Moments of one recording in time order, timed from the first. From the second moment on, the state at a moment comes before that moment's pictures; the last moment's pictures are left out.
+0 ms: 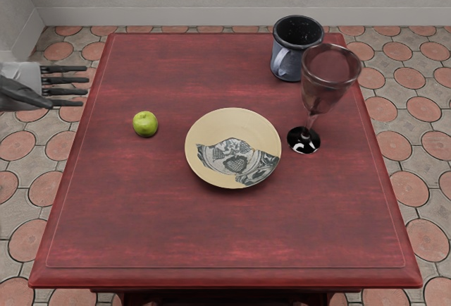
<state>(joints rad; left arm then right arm) -0.96 0.97 -0.46 -1.05 -0.29 -0.61 0.61 -0.04 0.00 0.07 0.19 -0.15 0.07 -0.08</state>
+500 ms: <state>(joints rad) -1.41 0.71 -0.12 -1.05 0.35 -0.61 0.61 -0.04 0.00 0.07 0.19 -0.15 0.07 -0.08</state>
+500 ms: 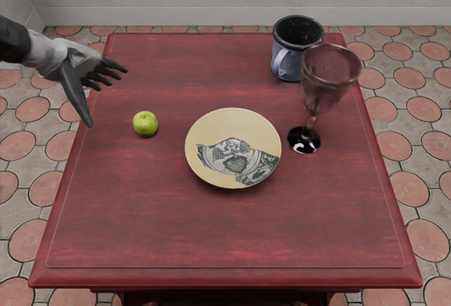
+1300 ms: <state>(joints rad) -1.65 0.28 0.37 -1.01 0.44 -0.18 0.61 -0.04 0.00 0.07 0.19 -0.15 0.07 -0.08</state>
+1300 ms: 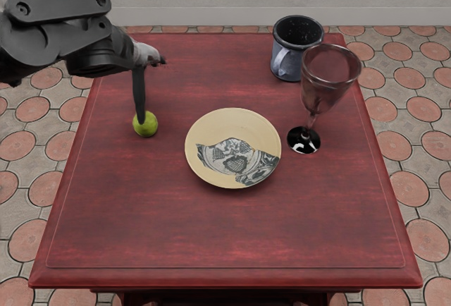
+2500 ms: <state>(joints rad) -1.56 0.12 0.59 -1.01 0.47 0.21 0.61 -0.04 0.00 0.07 0.19 -0.15 0.07 -0.08</state>
